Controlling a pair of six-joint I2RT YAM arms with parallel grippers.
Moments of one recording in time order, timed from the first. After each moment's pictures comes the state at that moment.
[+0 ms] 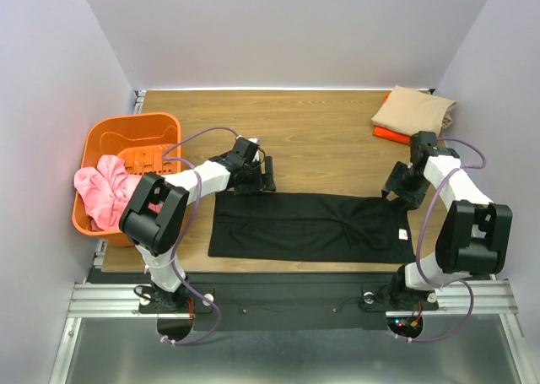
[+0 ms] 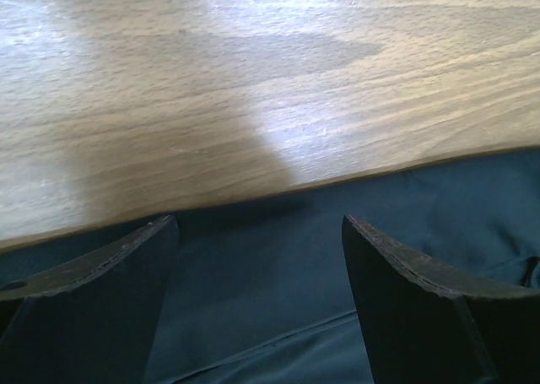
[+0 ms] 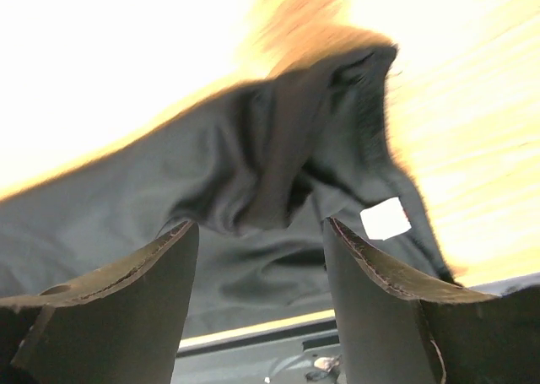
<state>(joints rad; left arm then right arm) -0.55 1.73 1.04 -0.26 0.10 -0.57 -0.12 1.48 1.04 -0.92 0.01 0.46</state>
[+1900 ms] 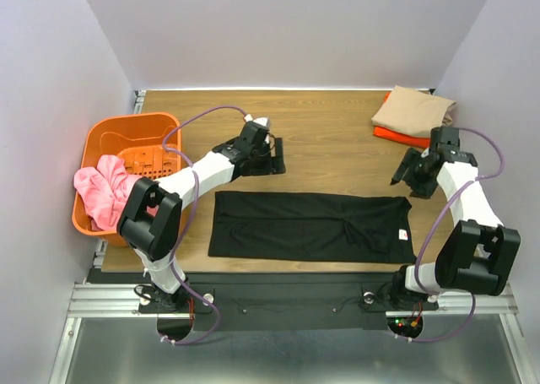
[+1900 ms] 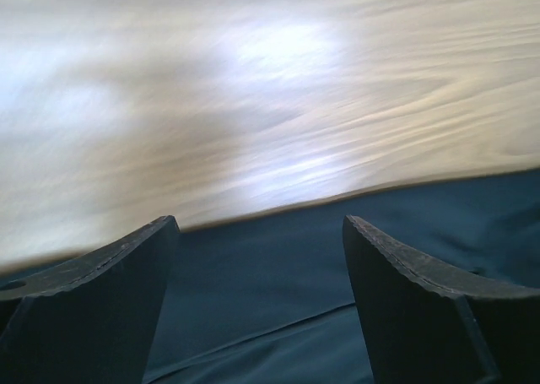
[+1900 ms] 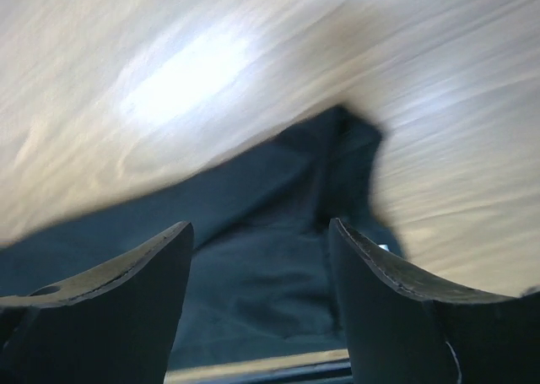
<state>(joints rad) -0.59 1.70 1.18 -0.32 0.00 -0.56 -0.23 1.36 1.07 -0.81 -0.07 0.36</state>
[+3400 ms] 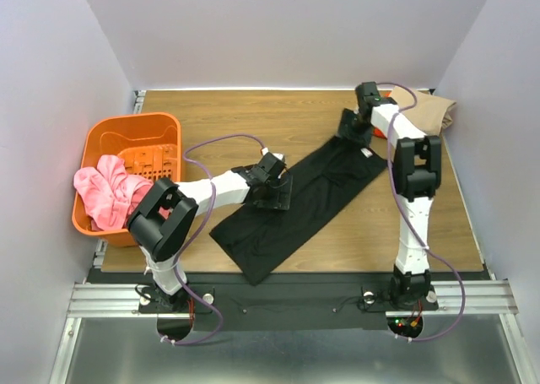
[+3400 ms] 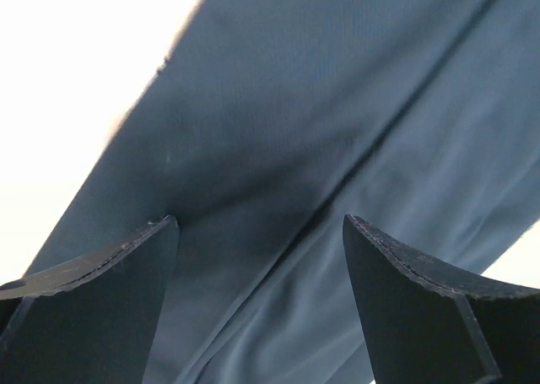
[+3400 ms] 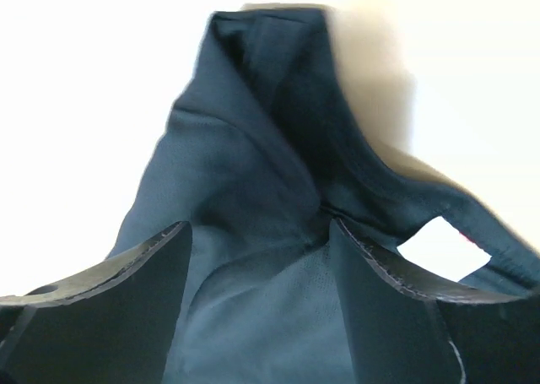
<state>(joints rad) -0.76 1.74 1.05 -0.33 -0.05 -0.55 0.10 2.28 1.89 -0.79 -0.10 0.42</state>
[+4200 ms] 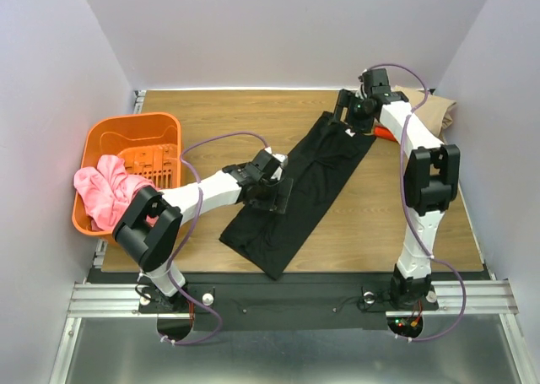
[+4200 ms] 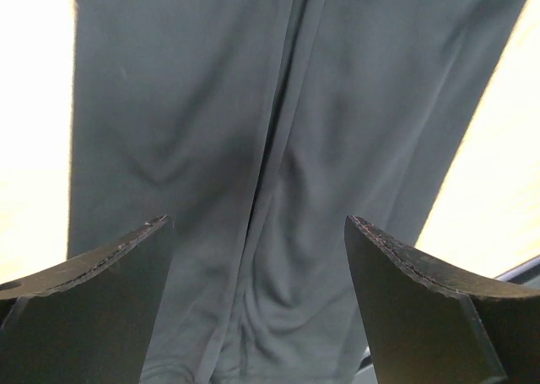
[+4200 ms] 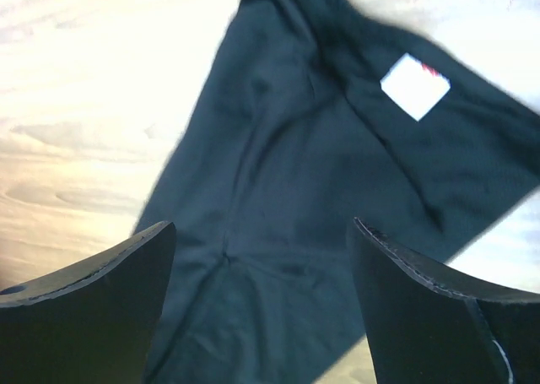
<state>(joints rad) -0.76 1.63 1.06 -0.44 0.04 -0.42 0.13 2.11 1.88 -0.65 -0.22 0.39</state>
